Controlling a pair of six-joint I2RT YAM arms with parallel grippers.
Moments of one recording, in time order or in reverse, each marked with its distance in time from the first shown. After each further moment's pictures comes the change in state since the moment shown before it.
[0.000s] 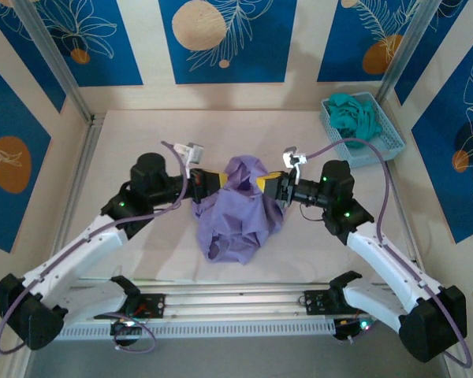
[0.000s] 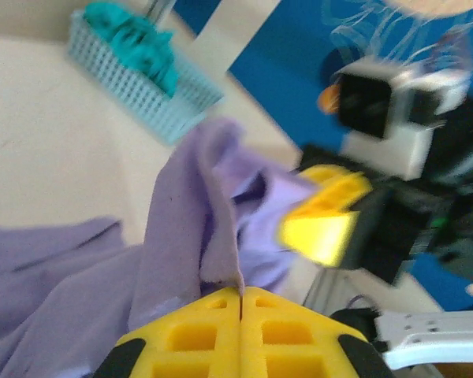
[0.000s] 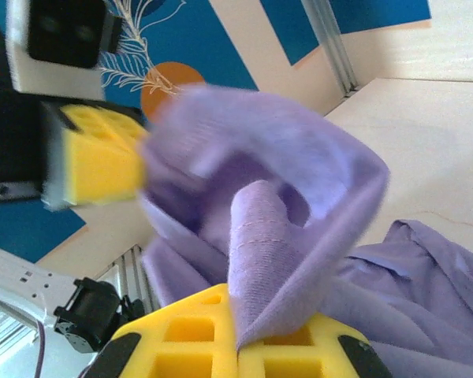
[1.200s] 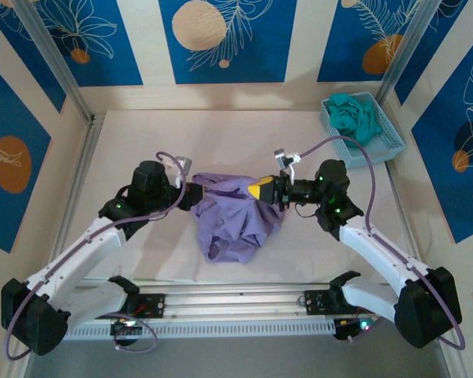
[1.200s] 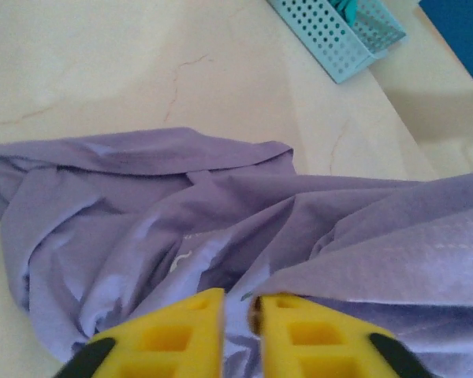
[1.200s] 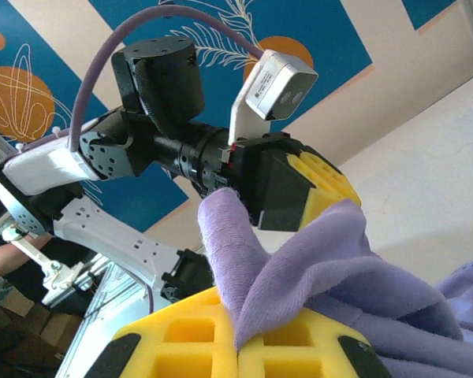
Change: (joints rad) left arm 0.085 -0.002 -0.090 -0.302 -0.243 0.206; right arm 0.028 0.112 -0.027 0.288 -0.276 0.211
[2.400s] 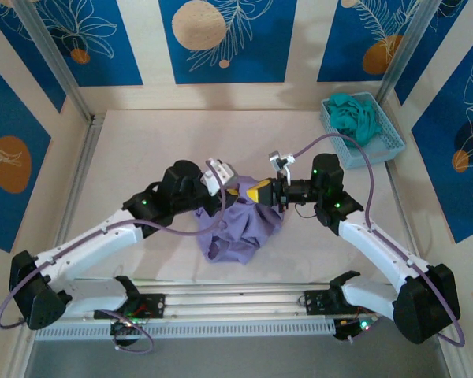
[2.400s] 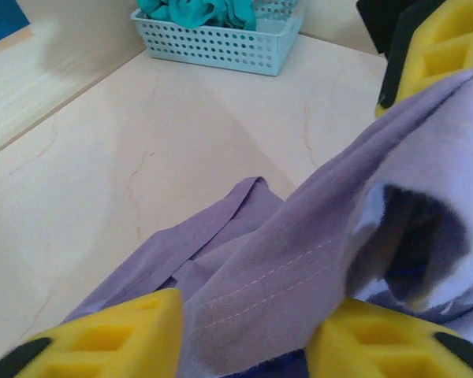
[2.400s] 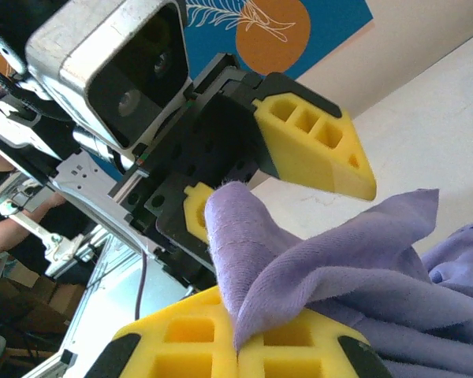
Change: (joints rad) left arm -0.305 0.152 0.184 0.061 -0.189 0.508; right arm -0.003 0.022 0.066 -0.230 -0.041 -0.151
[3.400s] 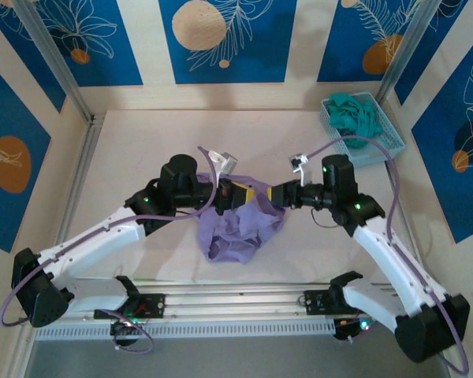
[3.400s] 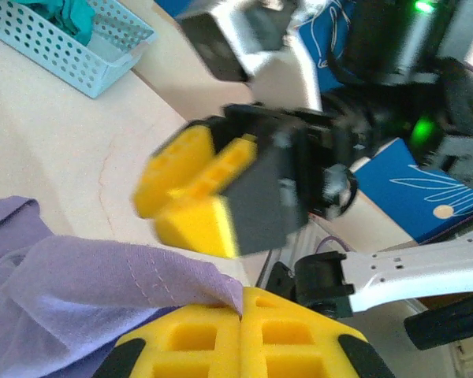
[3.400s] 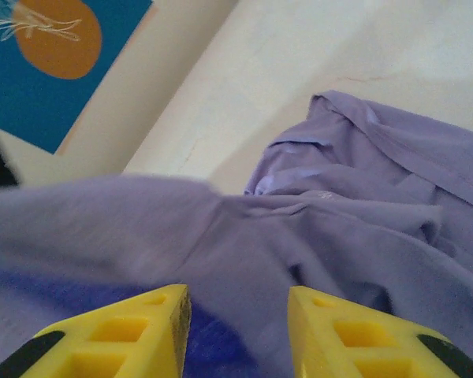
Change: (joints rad) left arm 0.008 0.016 0.010 0.177 0.410 -0.608; right arm -0.060 -0.172 0.100 -0.642 0.412 -0.161
